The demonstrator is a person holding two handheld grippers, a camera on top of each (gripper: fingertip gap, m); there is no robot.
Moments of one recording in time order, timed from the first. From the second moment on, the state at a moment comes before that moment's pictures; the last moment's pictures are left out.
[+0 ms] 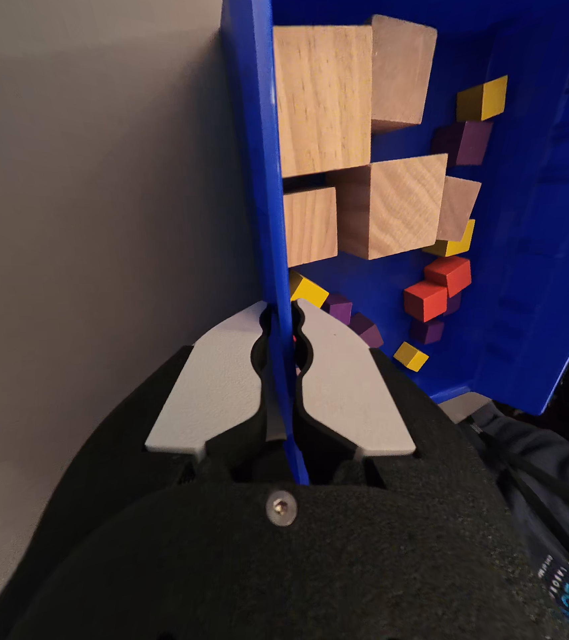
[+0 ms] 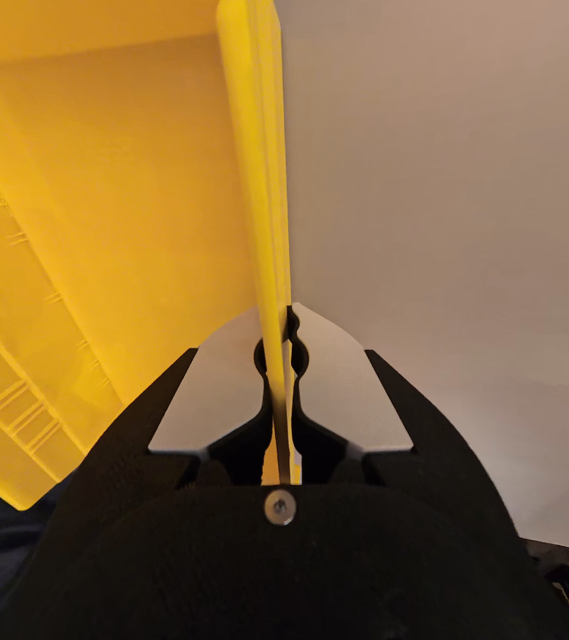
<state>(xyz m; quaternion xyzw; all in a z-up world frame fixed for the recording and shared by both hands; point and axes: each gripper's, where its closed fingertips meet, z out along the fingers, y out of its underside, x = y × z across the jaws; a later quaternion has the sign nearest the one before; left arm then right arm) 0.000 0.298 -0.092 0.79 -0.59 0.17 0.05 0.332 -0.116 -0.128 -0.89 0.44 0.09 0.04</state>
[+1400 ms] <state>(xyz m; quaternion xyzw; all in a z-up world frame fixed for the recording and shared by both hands) -0.109 0.405 -0.089 0.84 -0.50 0.22 0.01 0.052 0.257 -0.027 -0.91 0.14 0.17 0.35</state>
